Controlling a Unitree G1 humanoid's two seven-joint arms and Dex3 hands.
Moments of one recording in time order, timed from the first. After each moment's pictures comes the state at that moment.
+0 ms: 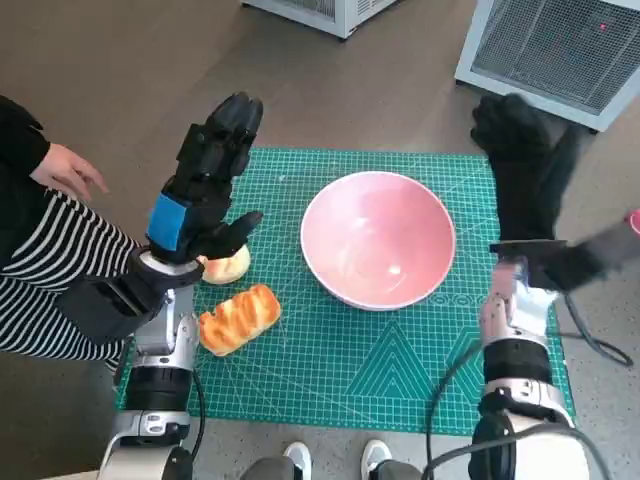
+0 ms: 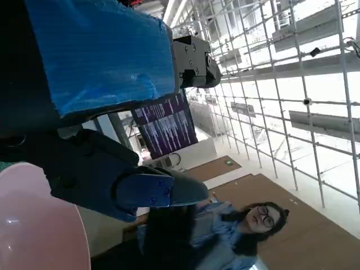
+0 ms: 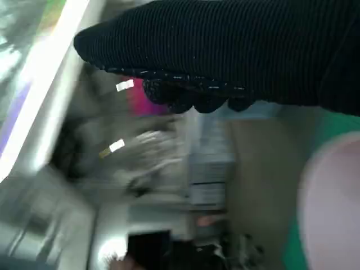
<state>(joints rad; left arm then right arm) -0.56 0.16 0.16 0.46 -0.32 -0.61 -0.54 -0.76 -0.13 -0.33 0.79 0.28 -0.68 0.44</state>
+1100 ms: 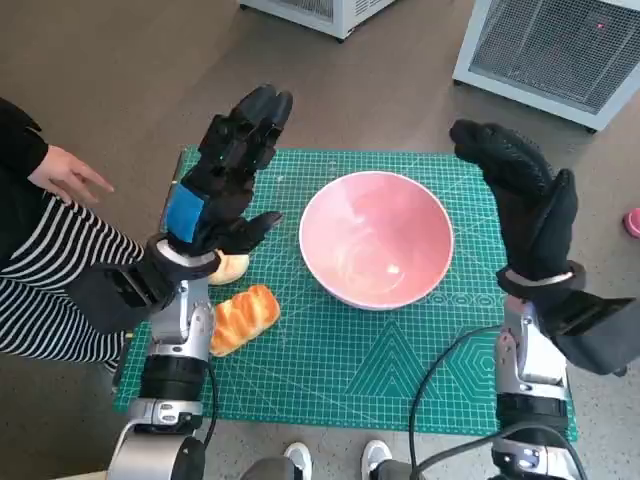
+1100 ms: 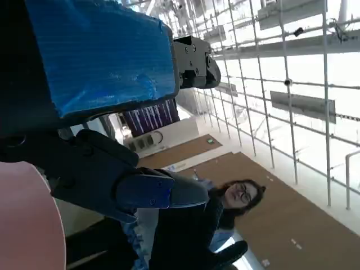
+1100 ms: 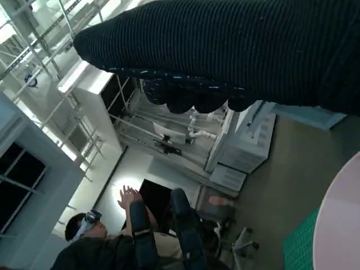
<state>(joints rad) -0.62 0.15 0.16 0.50 -0.36 -0.61 -0.65 -0.53 -0.15 -0.16 0.34 0.26 -0.57 0.42</state>
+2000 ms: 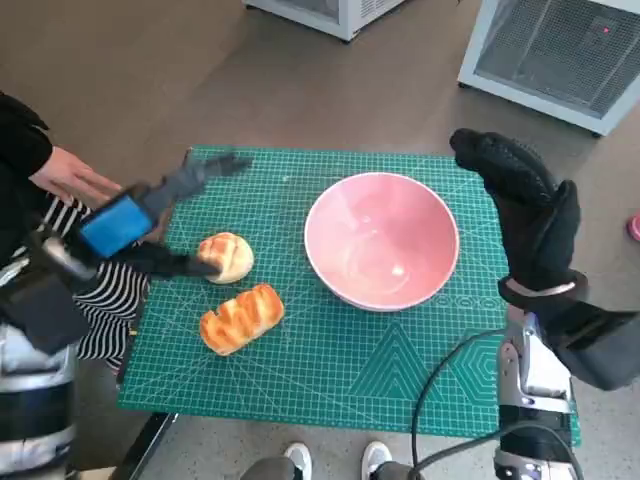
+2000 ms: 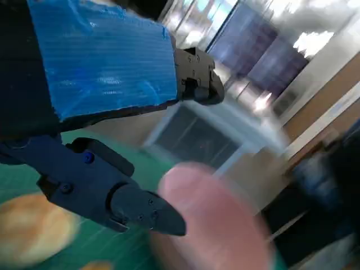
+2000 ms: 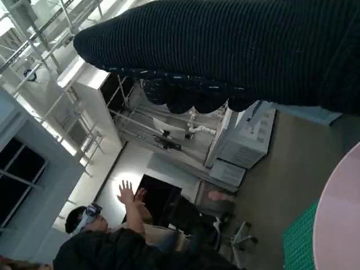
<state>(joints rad) -0.38 0.69 0.14 0.06 -0.02 -0.28 -0.70 -0.49 -0.16 -0.15 0.25 0.28 -0.53 0.41</state>
